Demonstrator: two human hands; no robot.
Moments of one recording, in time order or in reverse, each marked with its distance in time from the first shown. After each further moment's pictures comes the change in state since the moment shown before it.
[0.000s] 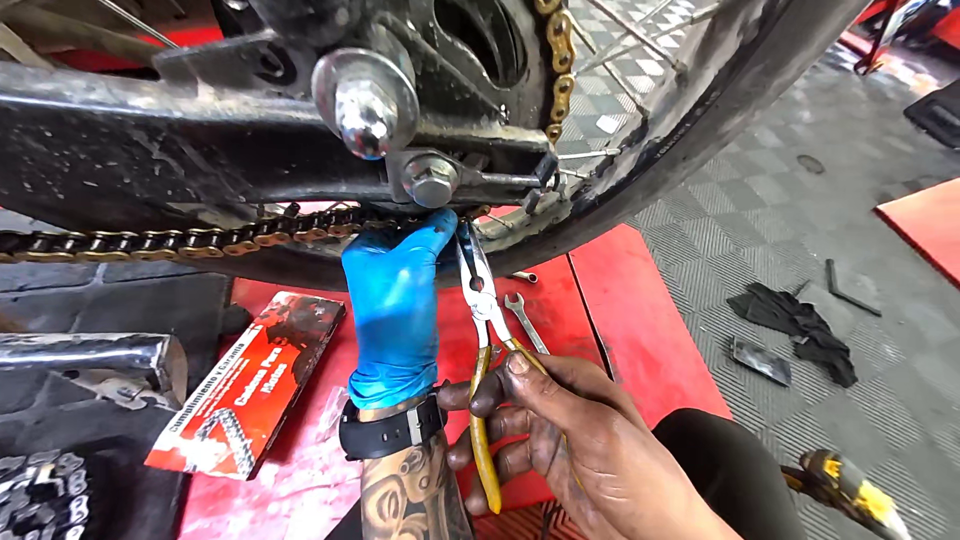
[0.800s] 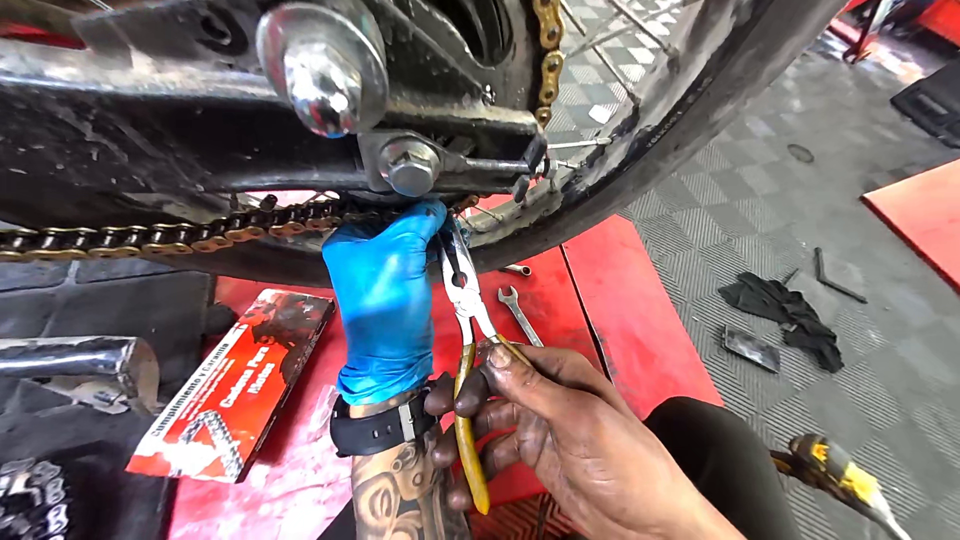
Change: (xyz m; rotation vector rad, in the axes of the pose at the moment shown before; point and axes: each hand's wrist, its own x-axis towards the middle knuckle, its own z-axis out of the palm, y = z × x) left_hand 0.000 -0.004 0.003 0.005 0.024 0.053; right_hand 0.004 0.000 0.000 0.001 -0.040 0.031
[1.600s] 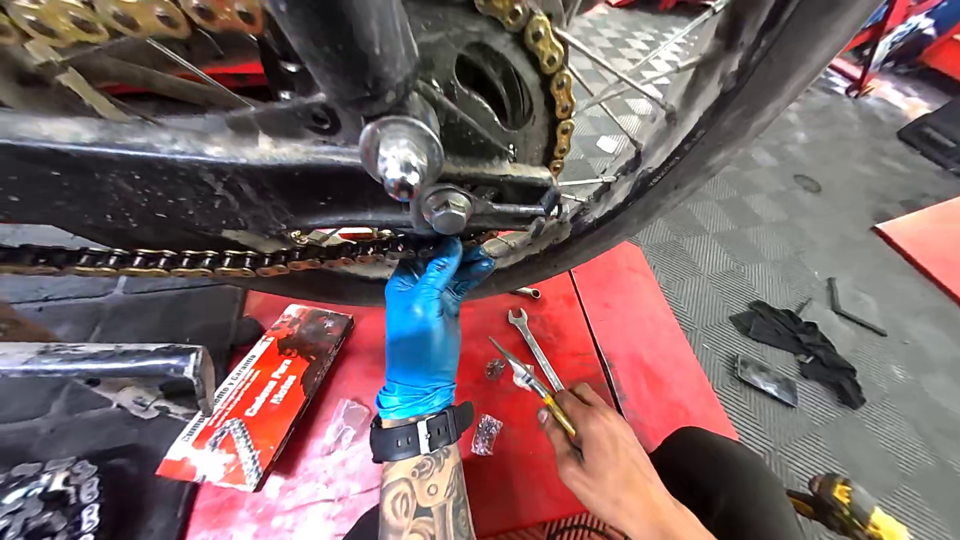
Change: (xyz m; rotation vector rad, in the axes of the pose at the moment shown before) left_hand -0.011 -0.012 -0.003 -0.350 -0.053 -0.238; right_hand -0.010 0.062 -0.100 -1.639 0.458 -0.115
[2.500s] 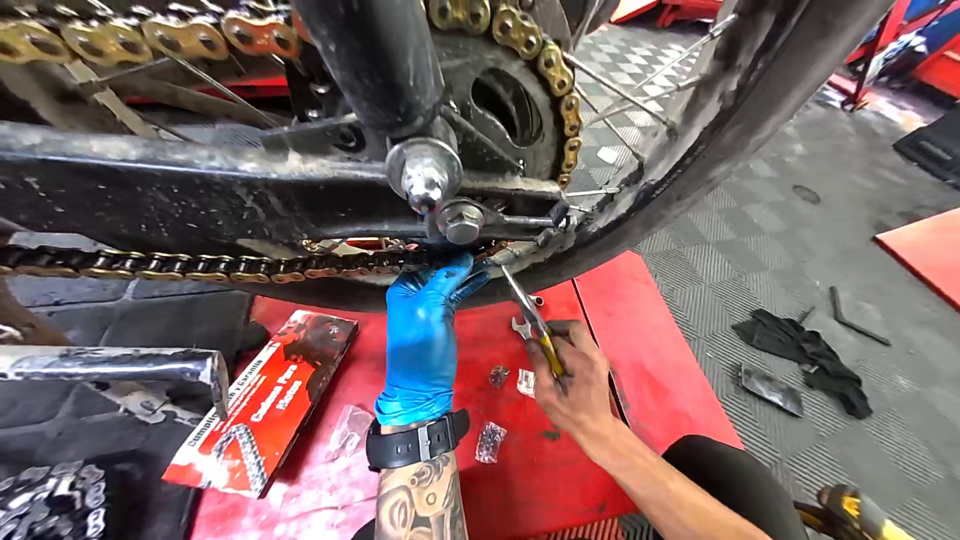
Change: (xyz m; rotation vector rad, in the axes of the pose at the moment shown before) left_hand 0.002 0.005 -0.008 0.099 0.012 -0.009; right_hand 0.082 -0.003 0.027 0.306 0.661 -0.383
